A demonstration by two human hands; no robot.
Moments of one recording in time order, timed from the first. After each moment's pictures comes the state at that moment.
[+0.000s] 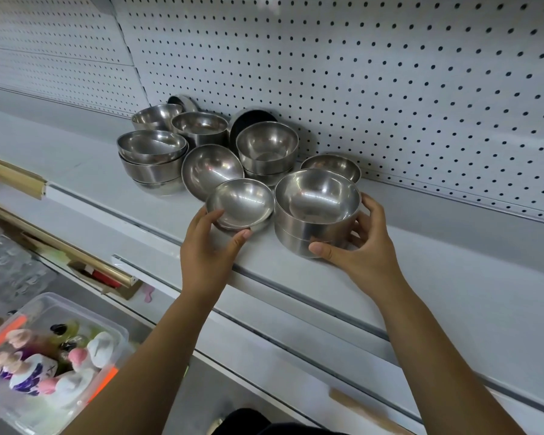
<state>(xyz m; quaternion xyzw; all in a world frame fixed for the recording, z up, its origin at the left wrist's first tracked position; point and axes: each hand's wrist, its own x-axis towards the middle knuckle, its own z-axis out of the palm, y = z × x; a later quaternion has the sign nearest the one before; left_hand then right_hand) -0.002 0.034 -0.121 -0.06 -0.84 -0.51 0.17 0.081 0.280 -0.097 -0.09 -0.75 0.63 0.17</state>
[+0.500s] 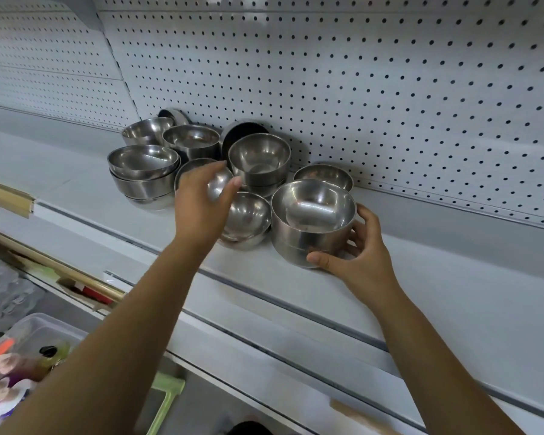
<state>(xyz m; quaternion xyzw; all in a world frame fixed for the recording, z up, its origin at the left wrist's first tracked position) -0.077 0.051 -0.052 -0.16 -0.87 -0.42 0.21 0.079 0.281 -0.097 -0.10 -0.74 0.64 0.17</state>
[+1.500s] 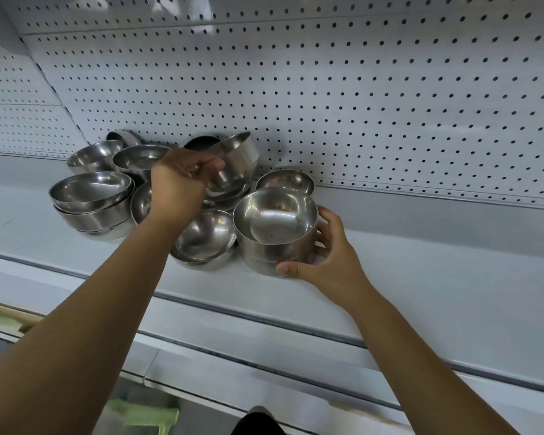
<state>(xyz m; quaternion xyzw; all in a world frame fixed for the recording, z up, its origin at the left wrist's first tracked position) -0.098 0.095 0.002 -0.27 -0.80 -0.52 0.14 0.077 0.284 -0.102 -0.11 -0.75 0.63 0.16</state>
